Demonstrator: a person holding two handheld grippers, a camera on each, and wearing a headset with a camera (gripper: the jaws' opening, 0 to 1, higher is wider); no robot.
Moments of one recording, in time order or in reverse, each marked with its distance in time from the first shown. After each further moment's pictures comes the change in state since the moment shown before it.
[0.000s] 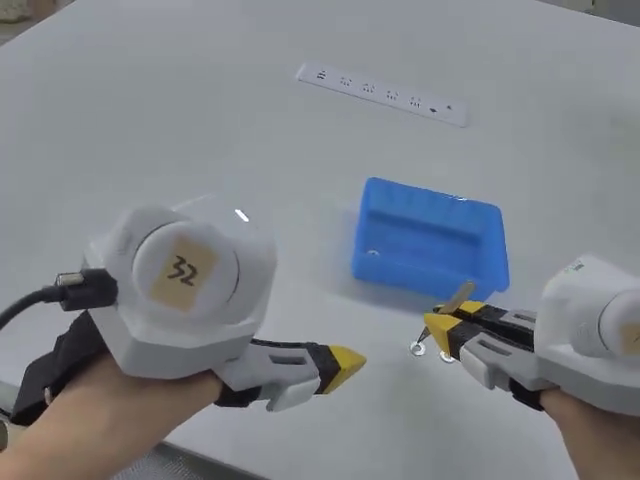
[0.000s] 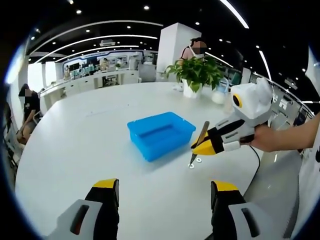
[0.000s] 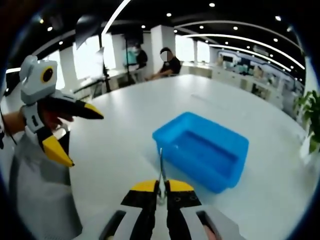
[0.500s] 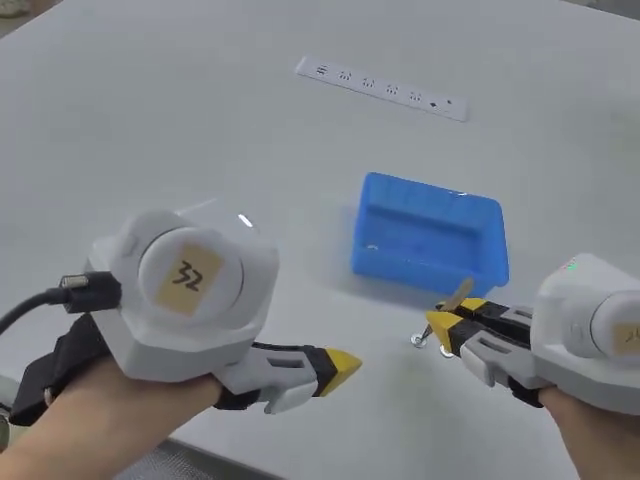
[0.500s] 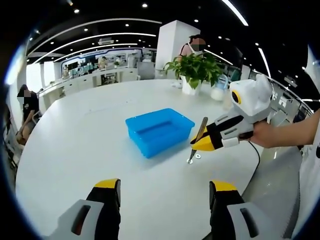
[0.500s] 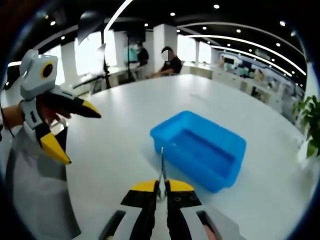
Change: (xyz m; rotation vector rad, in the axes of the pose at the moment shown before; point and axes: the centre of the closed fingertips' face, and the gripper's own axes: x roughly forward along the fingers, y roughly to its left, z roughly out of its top) left arm -0.002 -0.008 -0.005 0.011 0.020 -0.004; right arm -0.002 -0.005 -0.004 -0.030 0.008 -0.020
